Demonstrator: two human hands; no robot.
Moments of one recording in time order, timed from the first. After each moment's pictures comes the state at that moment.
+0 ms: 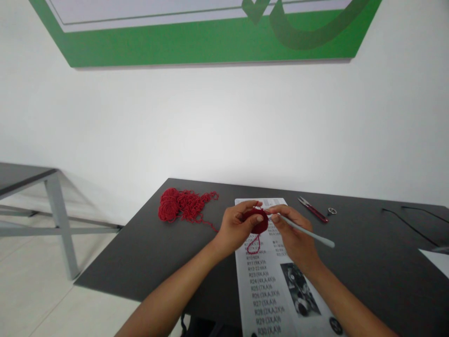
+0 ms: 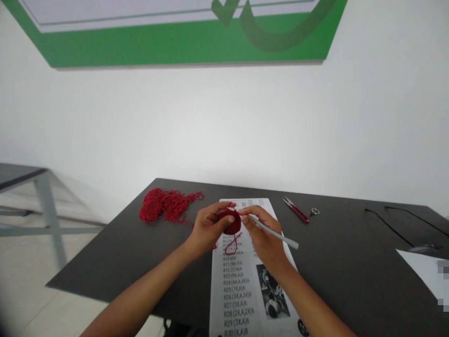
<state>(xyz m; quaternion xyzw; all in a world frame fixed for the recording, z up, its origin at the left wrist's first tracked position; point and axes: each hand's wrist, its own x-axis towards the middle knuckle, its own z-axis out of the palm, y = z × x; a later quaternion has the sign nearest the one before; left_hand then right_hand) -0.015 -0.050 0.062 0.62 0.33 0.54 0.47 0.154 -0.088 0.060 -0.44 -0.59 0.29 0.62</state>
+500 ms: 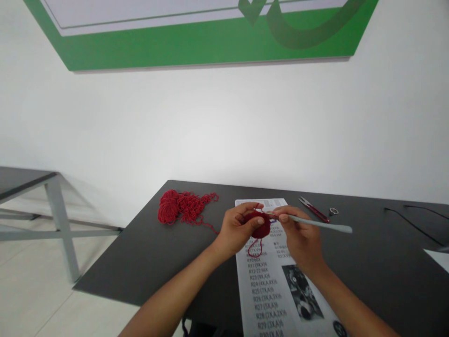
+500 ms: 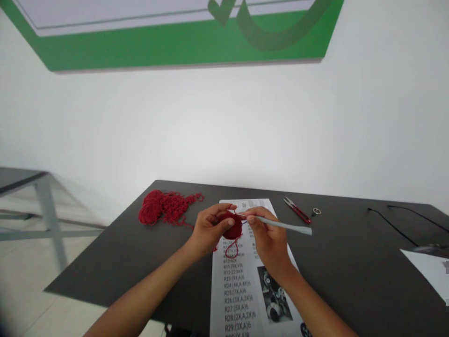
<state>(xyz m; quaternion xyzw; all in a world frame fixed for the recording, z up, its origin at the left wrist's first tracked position) -0.011 -0.051 0.058 0.55 0.28 0.54 0.58 0.156 -0.088 0.056 -0.43 -0.59 0.23 0.65</state>
